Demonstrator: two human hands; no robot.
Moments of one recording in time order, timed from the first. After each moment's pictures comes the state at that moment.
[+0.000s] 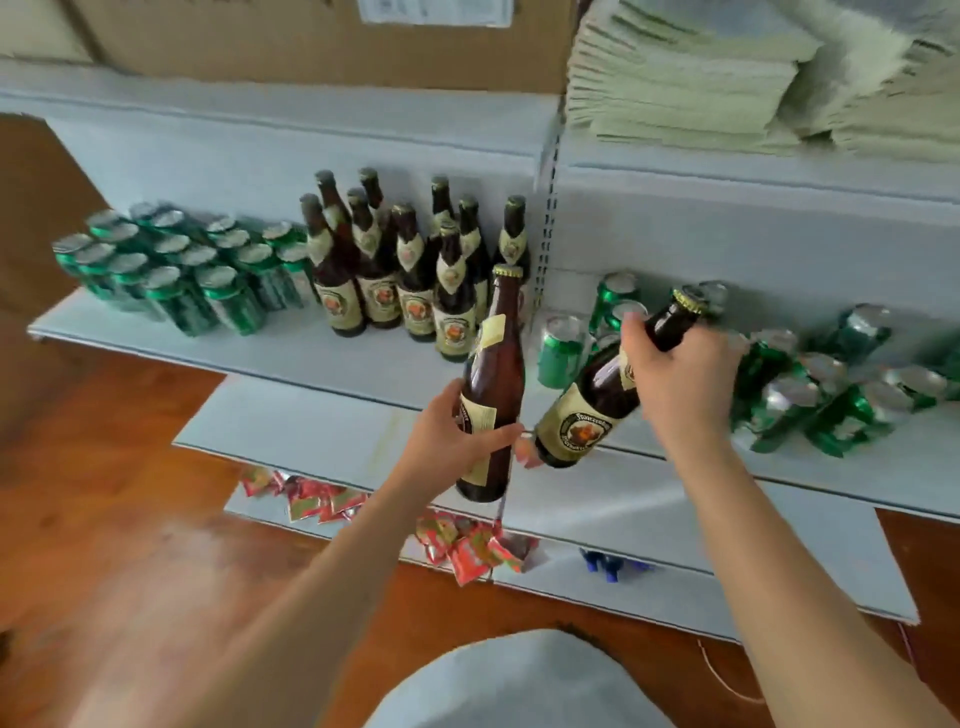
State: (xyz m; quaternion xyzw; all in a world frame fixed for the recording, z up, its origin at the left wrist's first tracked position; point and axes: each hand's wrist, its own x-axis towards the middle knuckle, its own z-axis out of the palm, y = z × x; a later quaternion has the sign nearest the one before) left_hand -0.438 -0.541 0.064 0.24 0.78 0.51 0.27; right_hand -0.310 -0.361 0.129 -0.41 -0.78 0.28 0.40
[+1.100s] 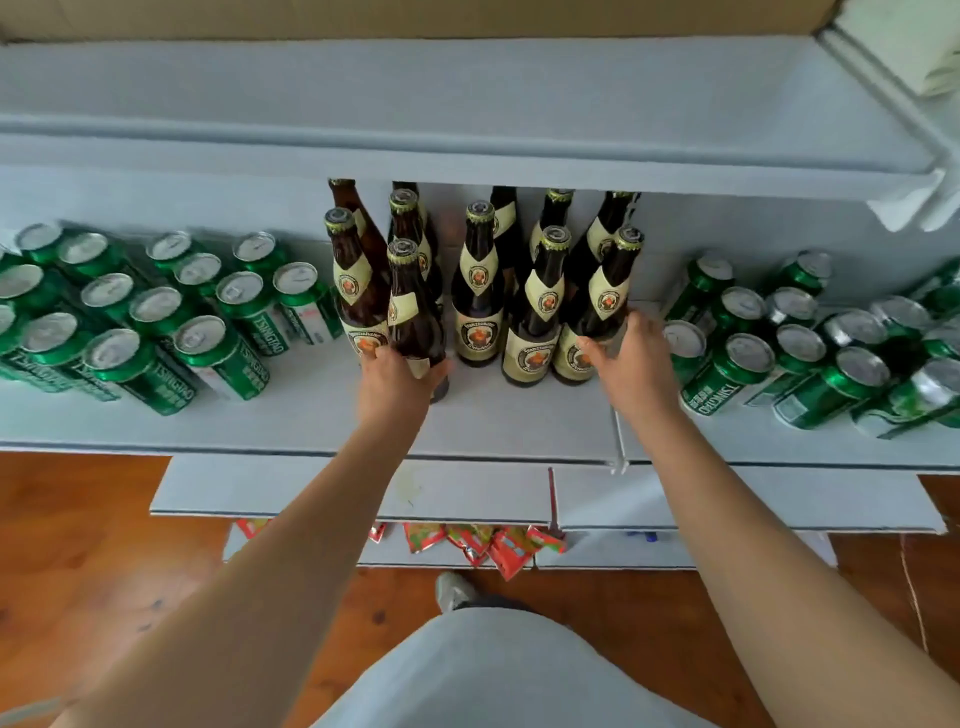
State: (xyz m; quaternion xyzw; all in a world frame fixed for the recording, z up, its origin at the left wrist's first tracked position) left_hand -0.726 -0.528 -0.007 0.24 0.91 0.29 0.17; right_hand -0.526 -0.361 0.019 -0.50 -0.82 0.21 0.21
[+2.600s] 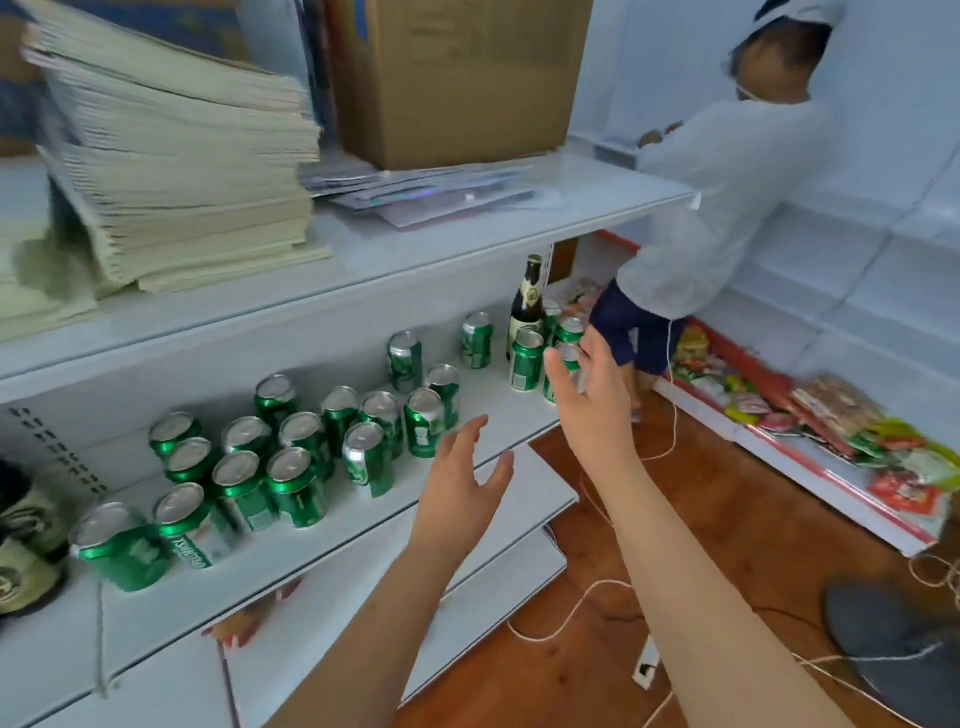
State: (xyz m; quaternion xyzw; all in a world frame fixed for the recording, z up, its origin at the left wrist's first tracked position) left_hand -0.137 -0.287 0.091 0.61 0.61 0.42 0.28; right_hand 0.008 -0.236 0.167 -0.59 -0.61 0.21 0.48
